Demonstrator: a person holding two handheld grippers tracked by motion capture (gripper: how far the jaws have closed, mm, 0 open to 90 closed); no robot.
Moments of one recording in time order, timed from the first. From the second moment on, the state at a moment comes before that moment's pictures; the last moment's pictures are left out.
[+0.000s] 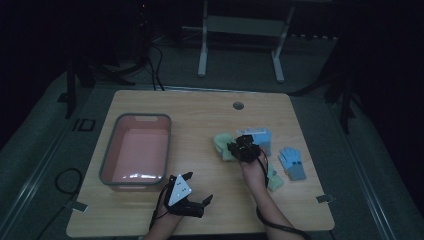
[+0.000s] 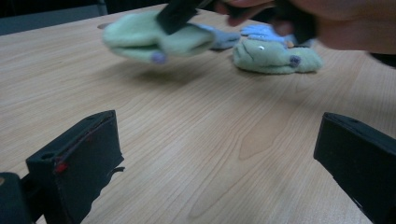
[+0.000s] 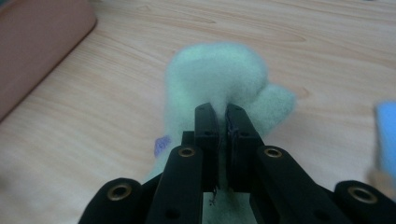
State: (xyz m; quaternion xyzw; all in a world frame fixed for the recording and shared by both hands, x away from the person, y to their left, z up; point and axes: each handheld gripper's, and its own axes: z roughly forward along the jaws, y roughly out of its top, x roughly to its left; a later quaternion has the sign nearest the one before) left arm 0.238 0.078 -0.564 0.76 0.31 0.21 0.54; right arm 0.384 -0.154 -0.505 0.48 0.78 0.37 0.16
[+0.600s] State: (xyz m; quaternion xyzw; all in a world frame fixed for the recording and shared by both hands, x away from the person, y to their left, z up) left arm 0.234 0.073 -0.564 0.75 0.31 0.24 0.54; right arm 0.282 -0.157 -0.502 0.51 0.73 0.41 0.20
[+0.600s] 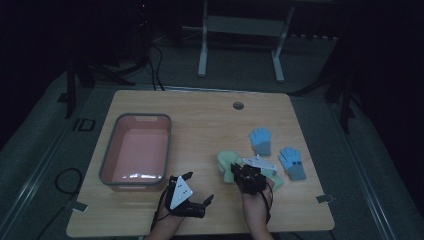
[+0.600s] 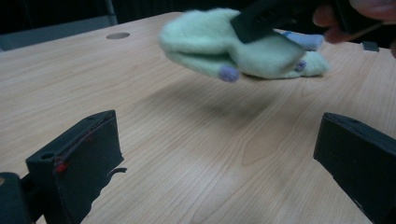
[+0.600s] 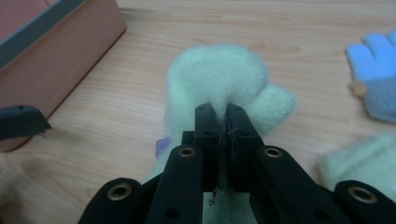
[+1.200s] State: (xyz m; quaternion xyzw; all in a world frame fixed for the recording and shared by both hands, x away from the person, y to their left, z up) left arm 0.233 0.072 -0.564 0.75 0.30 0.24 0.54; right arm 0.275 -0.146 -0.555 0.55 0.72 0.37 0.19
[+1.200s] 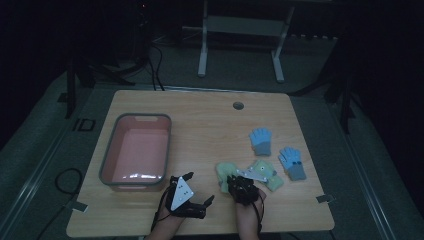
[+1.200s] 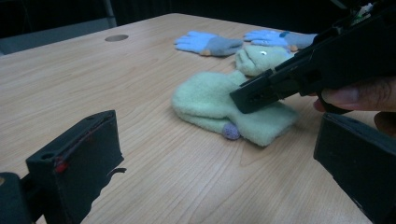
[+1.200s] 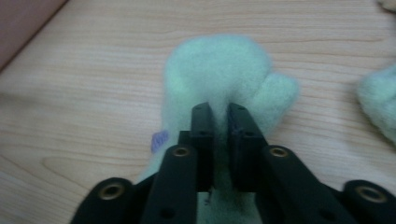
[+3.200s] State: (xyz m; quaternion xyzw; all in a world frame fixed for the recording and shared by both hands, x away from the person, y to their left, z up) left arm 0.233 0.072 -0.564 0.75 0.30 0.24 0.54; right arm 0.337 -0.298 -0.543 0.35 0.86 0.35 0.12
